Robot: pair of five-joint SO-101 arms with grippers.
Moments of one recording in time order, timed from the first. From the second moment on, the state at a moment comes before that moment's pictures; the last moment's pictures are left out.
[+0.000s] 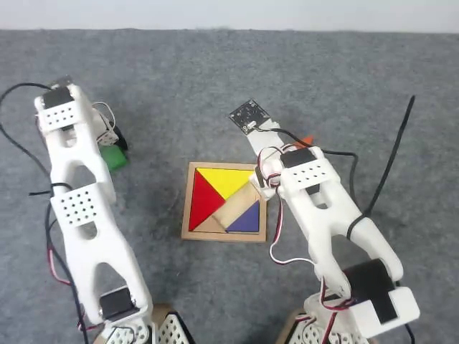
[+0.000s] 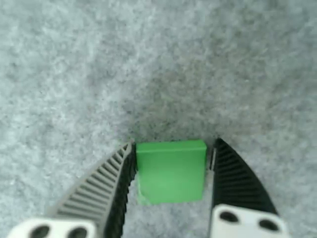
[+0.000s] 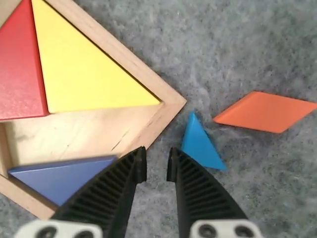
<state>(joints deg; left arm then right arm) -27.3 64.5 -59.1 98.4 16.9 -24.2 -5.9 32.5 51.5 17.4</state>
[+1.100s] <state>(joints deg) -26.7 50.2 -35.6 98.4 12.4 -23.3 -5.9 32.5 50.5 17.4</state>
